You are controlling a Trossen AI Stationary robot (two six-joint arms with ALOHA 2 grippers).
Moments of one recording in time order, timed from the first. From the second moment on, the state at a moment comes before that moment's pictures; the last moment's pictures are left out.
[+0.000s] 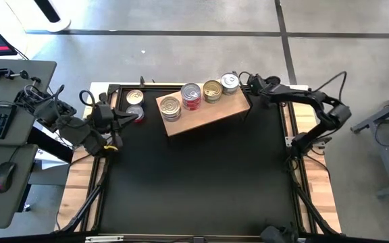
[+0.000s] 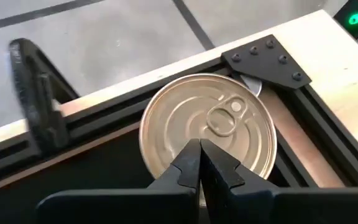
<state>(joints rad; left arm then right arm) -0.57 0.97 1.40 -0.98 -0.97 -0.35 -0.89 1.55 0.80 -0.47 0.70 0.99</state>
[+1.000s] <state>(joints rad) -0.57 0.97 1.40 -0.98 -0.98 -0.28 -0.79 1.60 0.80 -0.94 0.63 0.59</state>
